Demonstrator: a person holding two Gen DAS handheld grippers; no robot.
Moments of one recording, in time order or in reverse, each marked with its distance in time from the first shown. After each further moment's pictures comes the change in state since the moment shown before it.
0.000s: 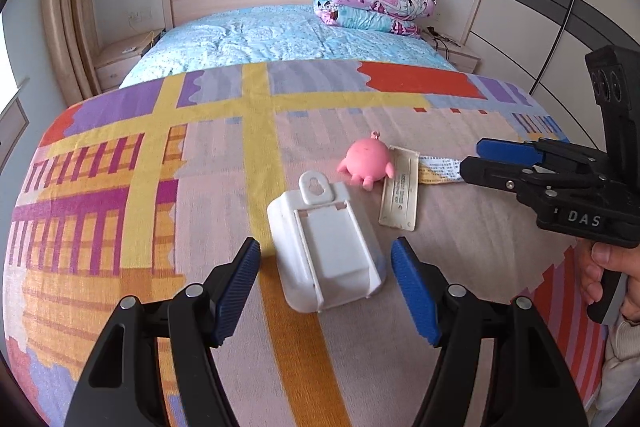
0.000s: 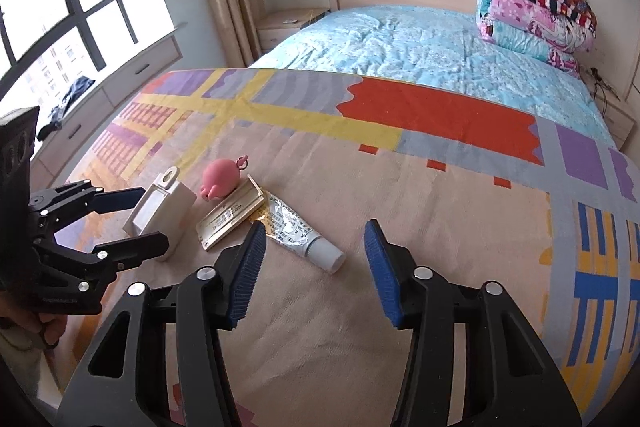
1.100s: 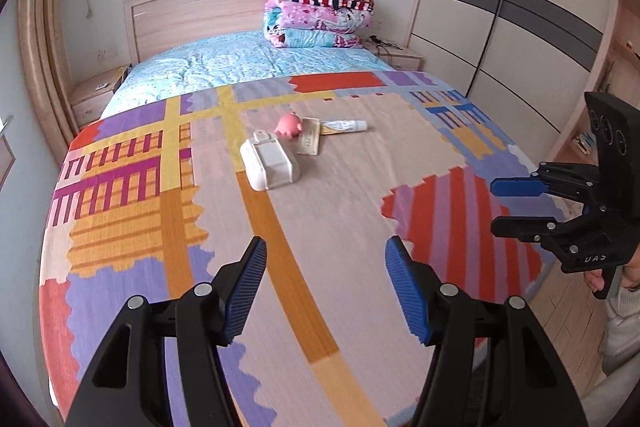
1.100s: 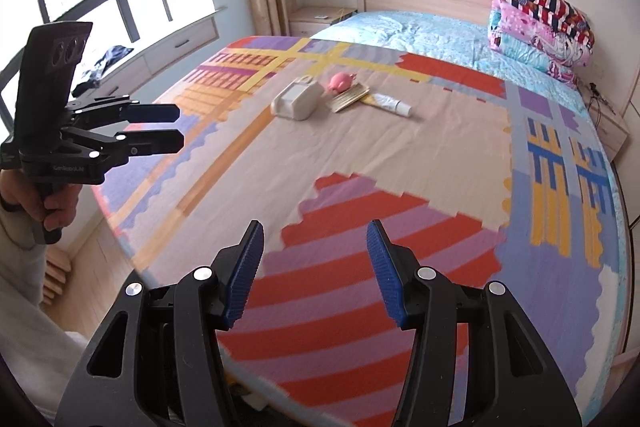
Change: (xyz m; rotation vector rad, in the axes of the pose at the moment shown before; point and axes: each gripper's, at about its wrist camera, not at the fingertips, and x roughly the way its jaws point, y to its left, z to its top) left arm -0.132 -0.023 -0.074 0.125 -0.063 -0.121; right arm -0.135 0.073 -0.112 -0.081 0.001 0.013
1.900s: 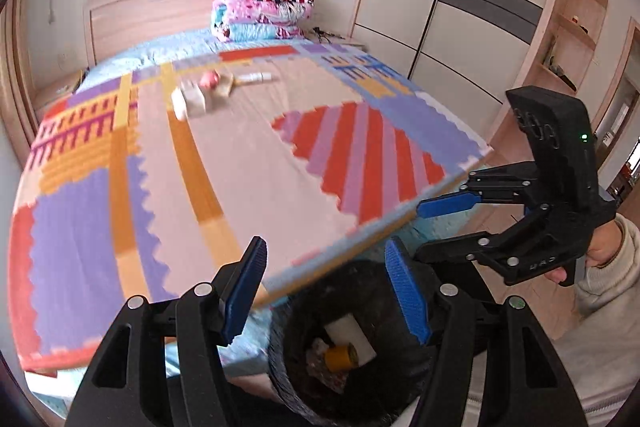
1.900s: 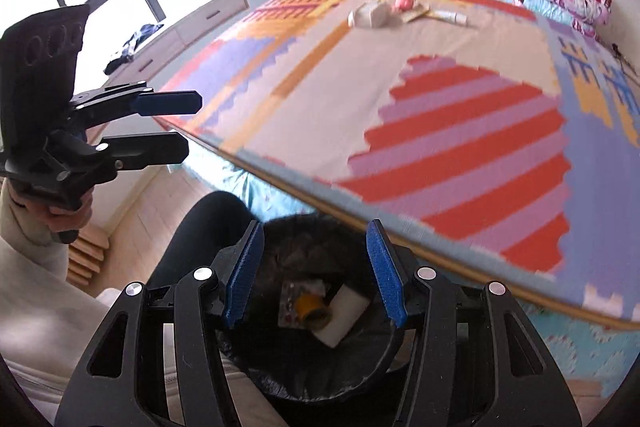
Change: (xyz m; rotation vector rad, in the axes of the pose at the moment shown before) left arm -0.072 -0.074 -0.097 0.085 0.000 -0.162; right arm -0.038 0.072 -0.098 0.039 0.106 0.128
